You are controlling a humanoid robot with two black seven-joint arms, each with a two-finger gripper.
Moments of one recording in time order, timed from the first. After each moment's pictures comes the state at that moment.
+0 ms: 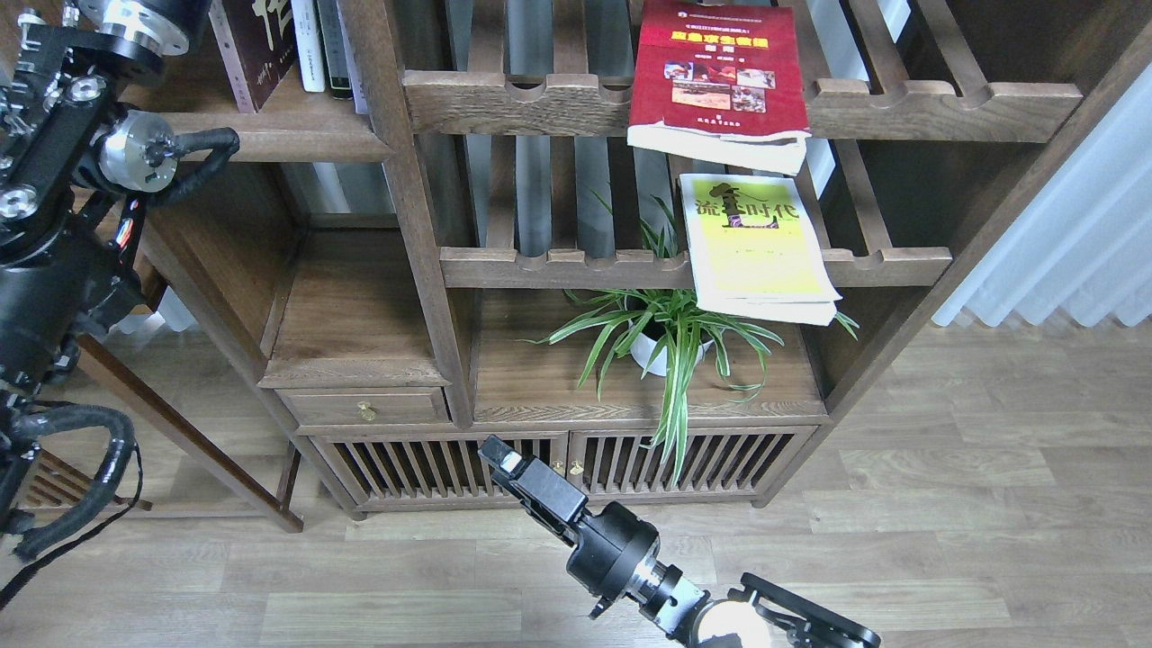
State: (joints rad) left arm -1.06 0.17 -1.27 -0.74 0.98 -0.04 -0.29; right arm 0.14 0.02 0.55 1.09 0.13 0.58 0.11
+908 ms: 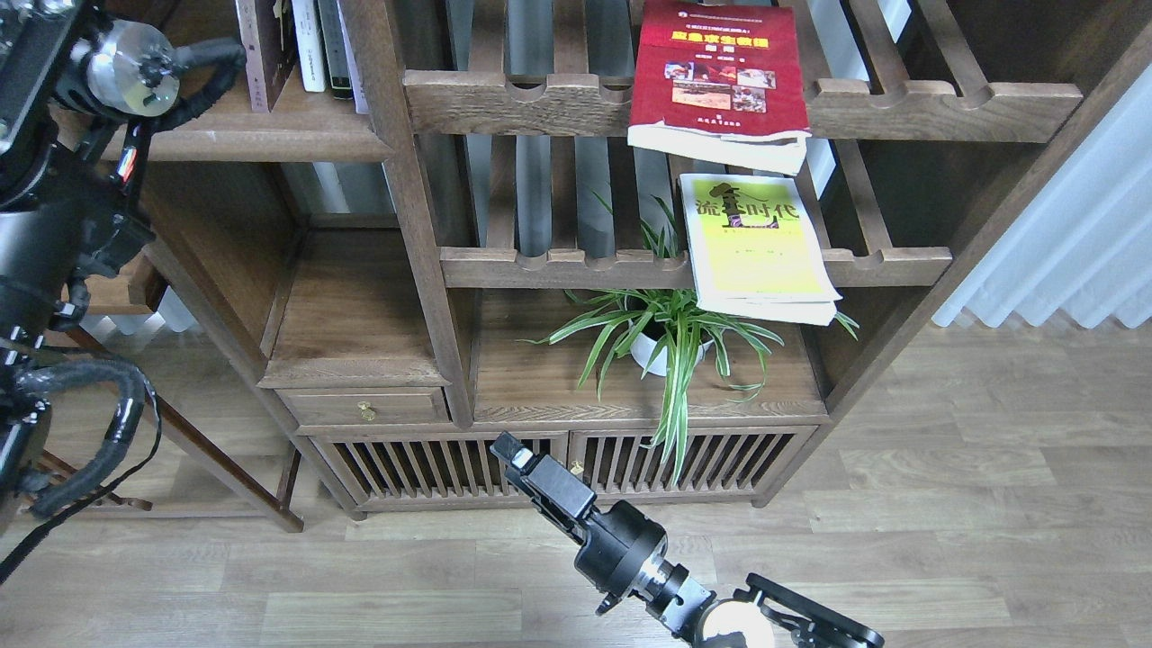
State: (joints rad) left arm -1.10 0.17 -1.36 -0.90 0.95 -0.02 -0.29; right arm 0.15 0.02 0.59 1.07 0.13 0.58 0.12
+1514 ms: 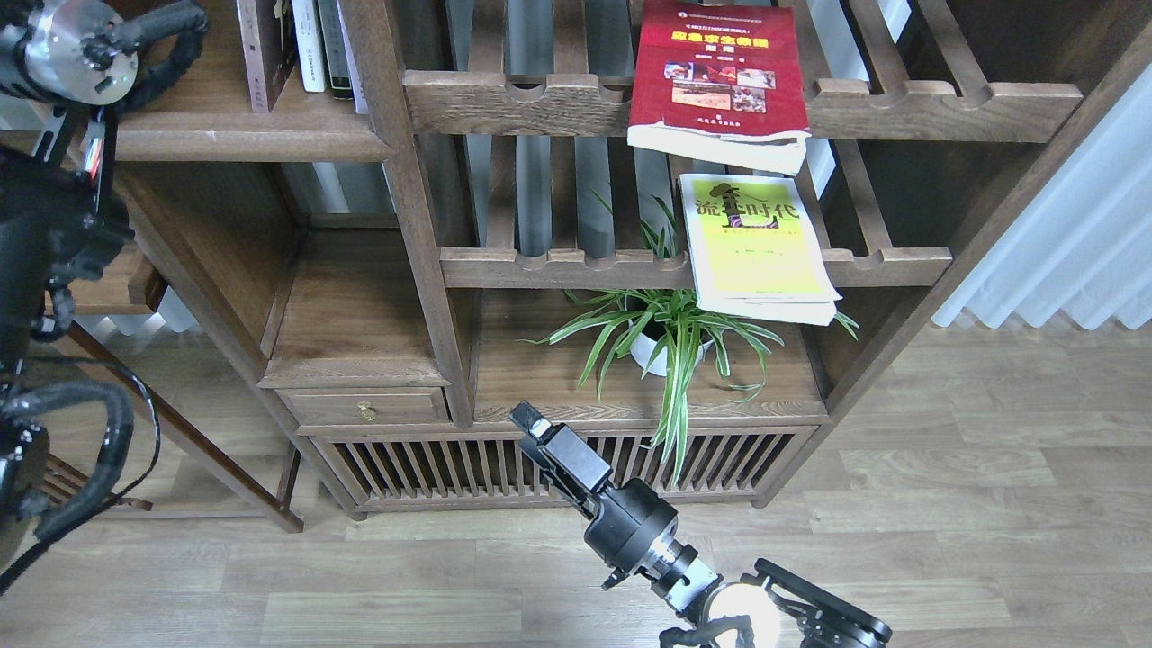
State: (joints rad) left arm -0.93 0.17 -1.47 -1.19 0.93 -0.02 -0.29; right arm 0.14 0.02 0.65 1.10 0.14 0.58 0.12
